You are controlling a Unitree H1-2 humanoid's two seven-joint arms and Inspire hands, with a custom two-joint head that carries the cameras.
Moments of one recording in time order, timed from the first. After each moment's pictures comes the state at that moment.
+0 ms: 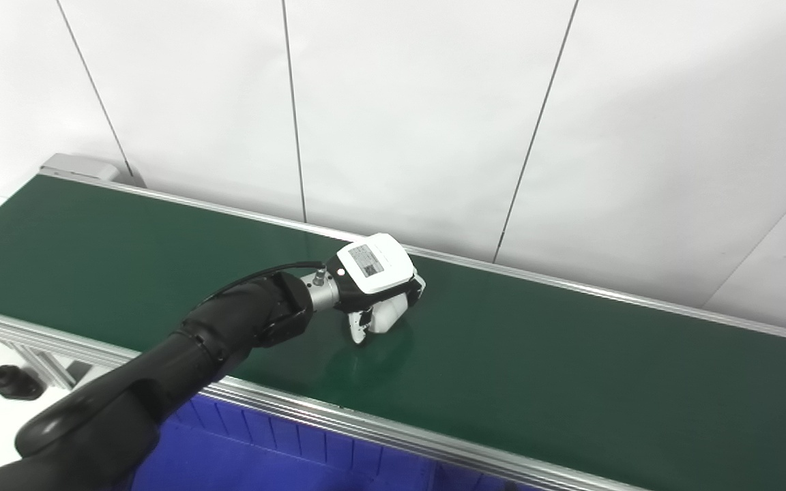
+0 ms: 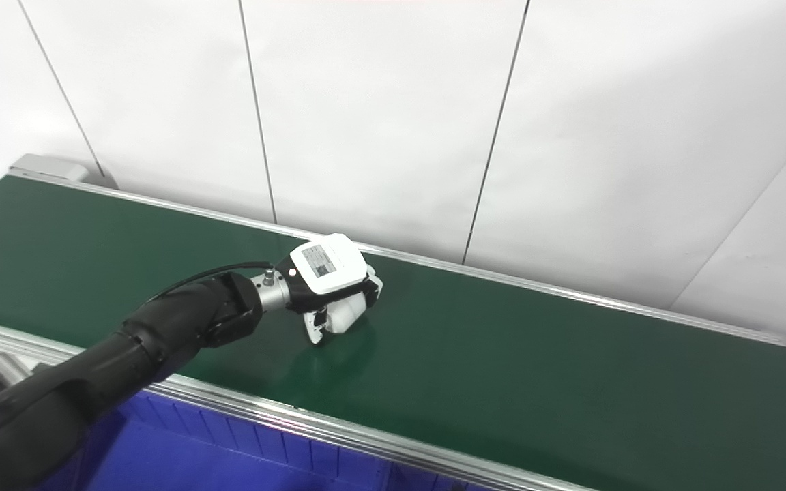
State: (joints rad) left arm -0.69 0.38 -0.71 0.66 1.17 -0.38 0.19; right arm 0.58 0.03 0.30 0.01 -0.04 -0.42 0.03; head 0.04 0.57
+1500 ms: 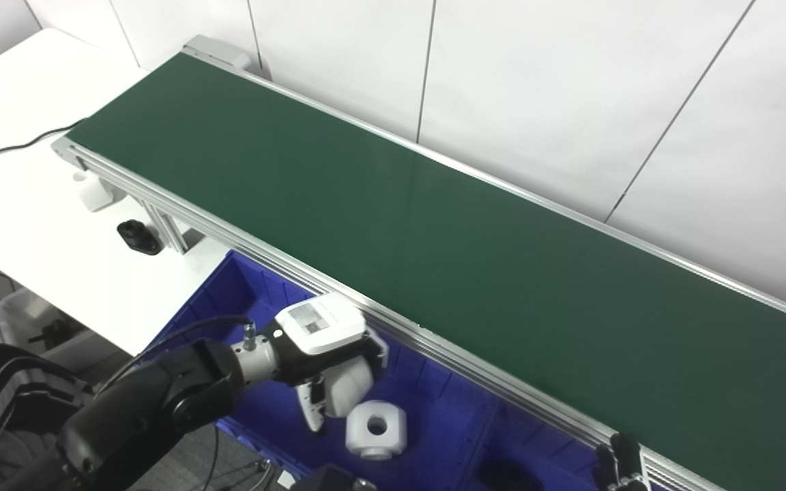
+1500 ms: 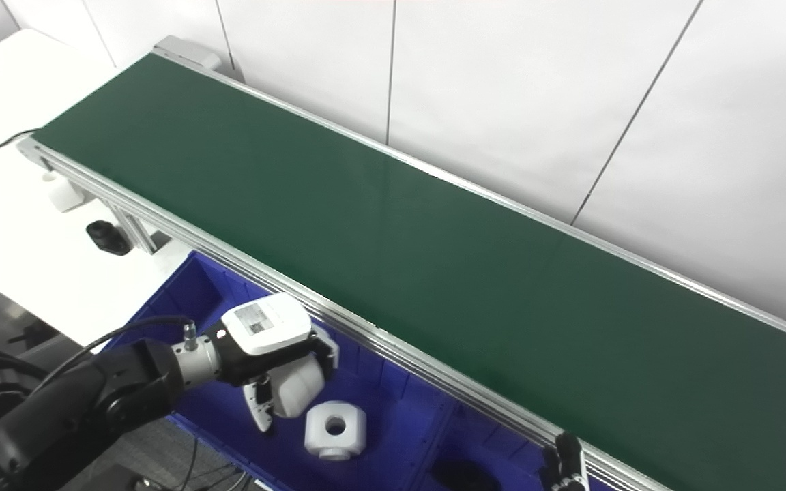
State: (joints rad) left arm 0.22 0.51 -0.27 -0.15 0.99 -0.25 -0.20; right arm 0.60 -0.06 0.24 -0.19 0.13 -0.27 0.09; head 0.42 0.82
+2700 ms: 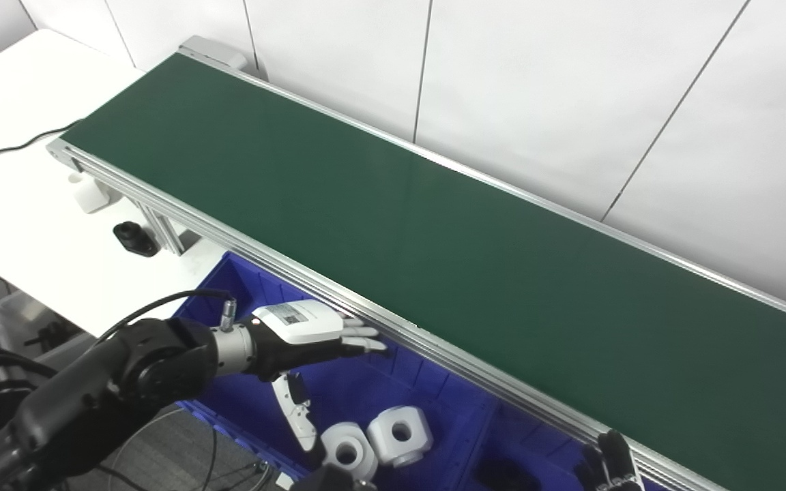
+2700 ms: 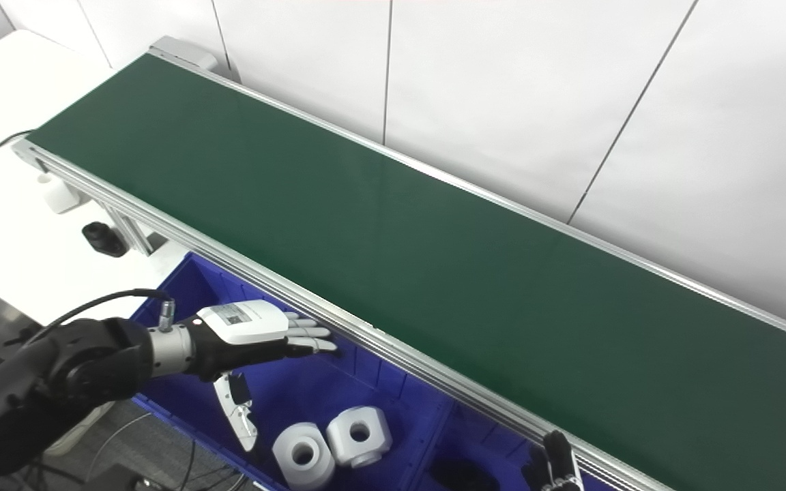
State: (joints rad) left arm 0.25 0.61 -0.19 -0.53 0.45 -0.01 -0.66; right arm 0.60 -0.04 0.24 -0.18 0.18 -0.27 0.11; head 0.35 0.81
